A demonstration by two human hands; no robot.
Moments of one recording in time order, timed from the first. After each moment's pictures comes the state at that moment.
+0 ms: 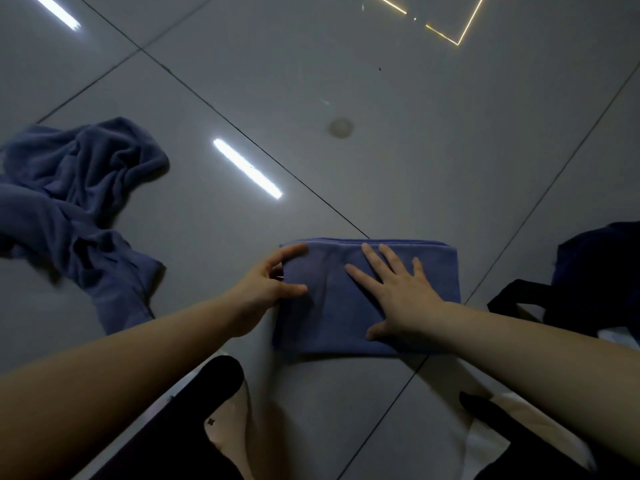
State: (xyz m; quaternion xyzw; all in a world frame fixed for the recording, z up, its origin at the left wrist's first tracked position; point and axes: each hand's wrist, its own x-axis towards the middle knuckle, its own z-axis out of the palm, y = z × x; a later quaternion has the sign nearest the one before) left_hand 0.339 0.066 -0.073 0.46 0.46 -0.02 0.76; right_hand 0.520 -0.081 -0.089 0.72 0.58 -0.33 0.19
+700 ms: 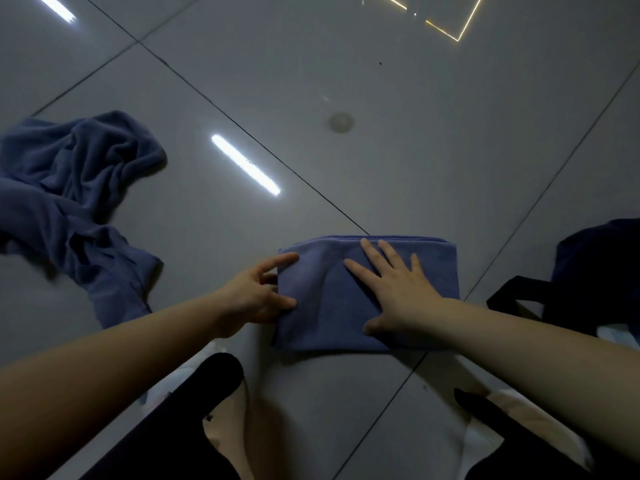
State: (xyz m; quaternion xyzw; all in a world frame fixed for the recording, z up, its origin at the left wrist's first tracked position) left_hand 0.327 0.070 -0.067 0.45 0.49 -0.12 0.73; right_hand 0.518 -0.080 -0.086 0.73 0.57 -0.34 0.15
